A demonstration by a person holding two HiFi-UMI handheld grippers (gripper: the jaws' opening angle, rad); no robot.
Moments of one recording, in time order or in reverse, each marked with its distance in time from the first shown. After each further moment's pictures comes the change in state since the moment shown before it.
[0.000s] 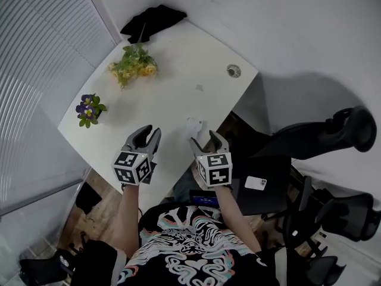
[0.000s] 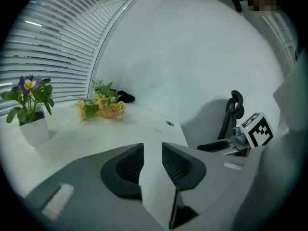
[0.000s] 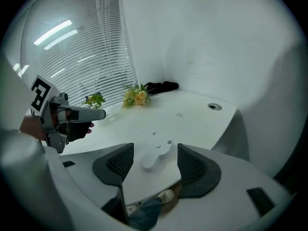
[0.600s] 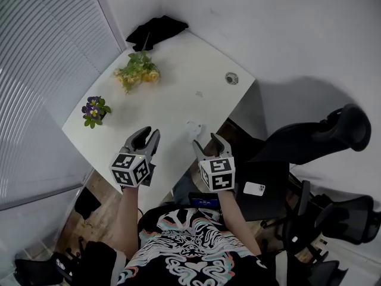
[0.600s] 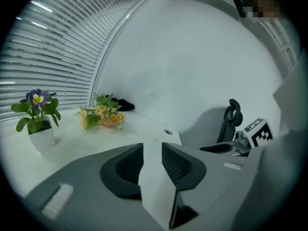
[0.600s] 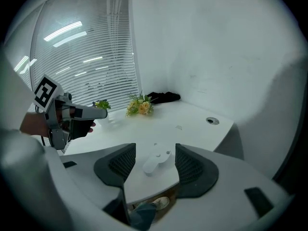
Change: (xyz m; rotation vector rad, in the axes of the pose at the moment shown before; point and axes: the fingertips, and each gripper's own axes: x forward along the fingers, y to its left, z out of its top) left arm -0.024 -0.008 0.026 -0.021 -0.082 0.006; right arm -0.032 0.005 0.025 -0.071 -0.084 -0.003
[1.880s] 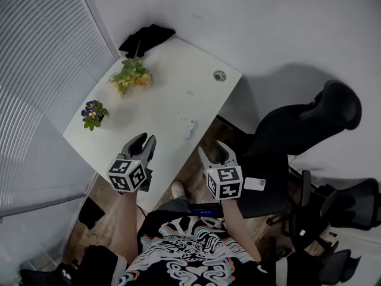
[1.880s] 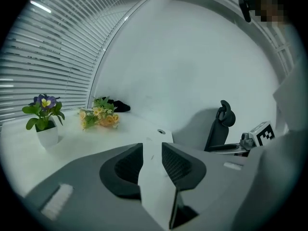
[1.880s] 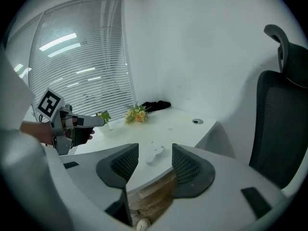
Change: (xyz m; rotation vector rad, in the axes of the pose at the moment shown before) left arm -0.034 -0.031 -0.003 0.010 -0.012 -0.028; right arm -0.076 -0.005 -0.012 0.097 -0.108 -0.064
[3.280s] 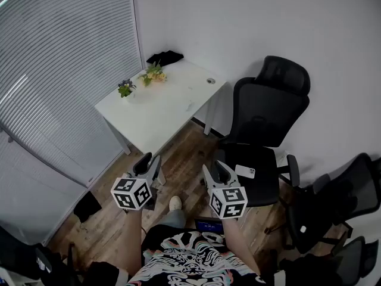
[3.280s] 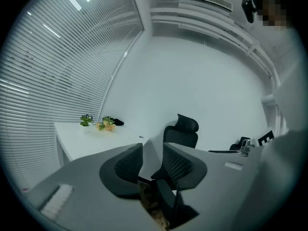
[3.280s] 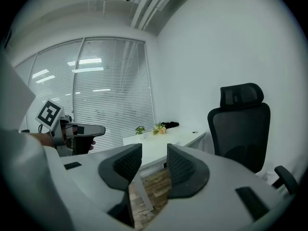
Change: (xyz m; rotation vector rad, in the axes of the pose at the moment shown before) left arm -0.337 -0.223 -0.109 0.043 -0.244 0.033; right arm -0.363 0.128 -0.115 -0.037 -0.292 0.057
